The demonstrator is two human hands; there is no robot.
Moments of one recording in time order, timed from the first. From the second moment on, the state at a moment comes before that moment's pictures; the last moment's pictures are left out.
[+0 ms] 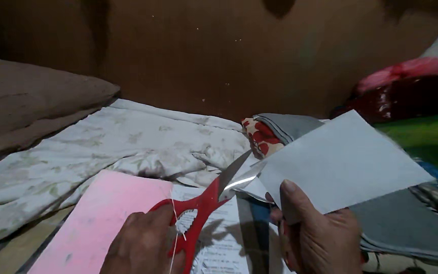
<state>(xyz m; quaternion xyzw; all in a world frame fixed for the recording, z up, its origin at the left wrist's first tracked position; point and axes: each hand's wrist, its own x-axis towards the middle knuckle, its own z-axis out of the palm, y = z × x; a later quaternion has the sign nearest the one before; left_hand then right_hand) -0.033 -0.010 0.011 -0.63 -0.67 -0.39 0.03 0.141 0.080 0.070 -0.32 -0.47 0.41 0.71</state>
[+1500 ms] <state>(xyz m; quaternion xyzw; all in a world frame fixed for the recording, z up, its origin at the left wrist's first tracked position) -0.030 -0.008 0.006 -0.62 -0.68 -0.39 0.05 0.130 0.074 0.067 -0.30 -0.48 0.44 0.69</state>
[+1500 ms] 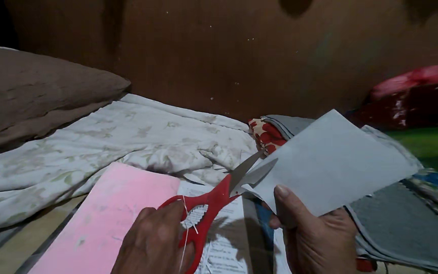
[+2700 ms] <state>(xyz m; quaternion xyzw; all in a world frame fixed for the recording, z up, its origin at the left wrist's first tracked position) -0.028 -0.010 0.012 -0.63 -0.68 -0.37 -0.09 0.135 0.077 0.070 -0.34 -0.48 0.47 0.66</state>
